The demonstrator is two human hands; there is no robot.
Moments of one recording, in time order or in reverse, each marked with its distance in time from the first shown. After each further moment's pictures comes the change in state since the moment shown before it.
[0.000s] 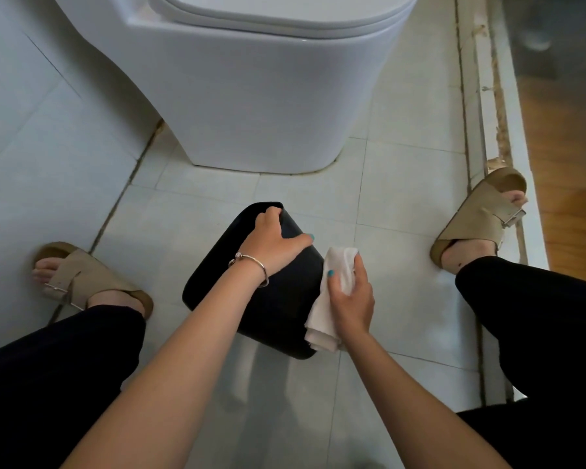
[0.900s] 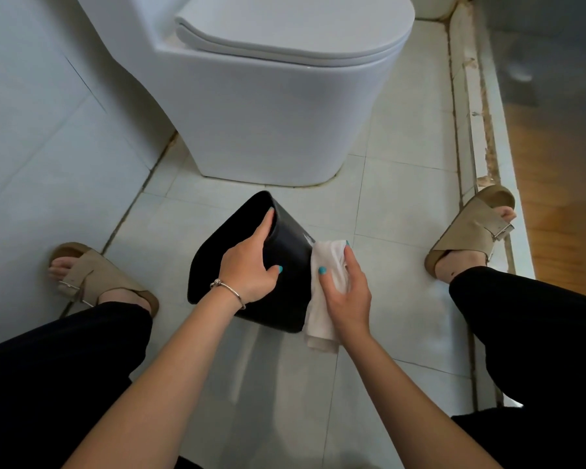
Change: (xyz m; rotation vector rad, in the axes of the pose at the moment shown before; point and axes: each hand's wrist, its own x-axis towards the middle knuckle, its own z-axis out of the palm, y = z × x) left_hand -0.042 -0.038 -0.016 0.269 0.174 0.213; right_hand -0.028 -0.033 -0.021 0.115 -0.059 -0.262
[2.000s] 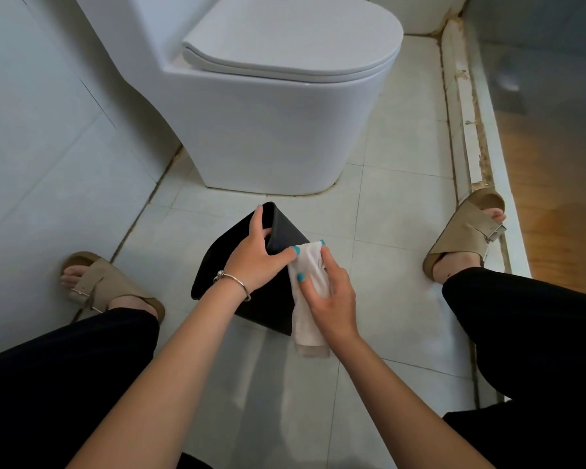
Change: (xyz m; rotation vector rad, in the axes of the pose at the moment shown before) left_hand 0.004 0.016 -0.012 -0.428 -0.082 -0.097; right_hand -0.021 -0.022 0.006 -0.029 -0.105 -0.149
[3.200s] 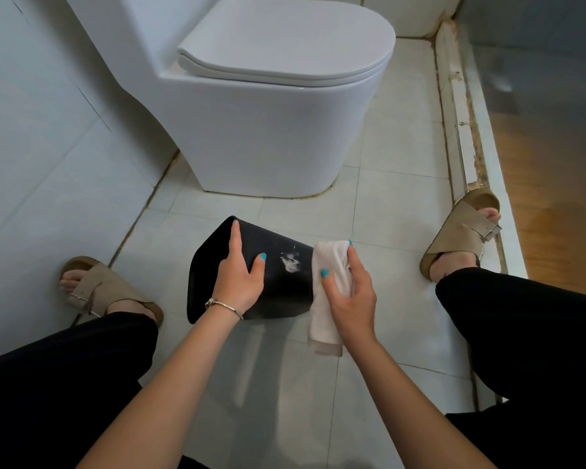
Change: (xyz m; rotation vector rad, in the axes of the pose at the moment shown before) left_hand -0.021 -0.016 0.007 0.027 0.262 -0.036; right_hand 0.003 0.004 -0.027 0.067 0.140 0.063
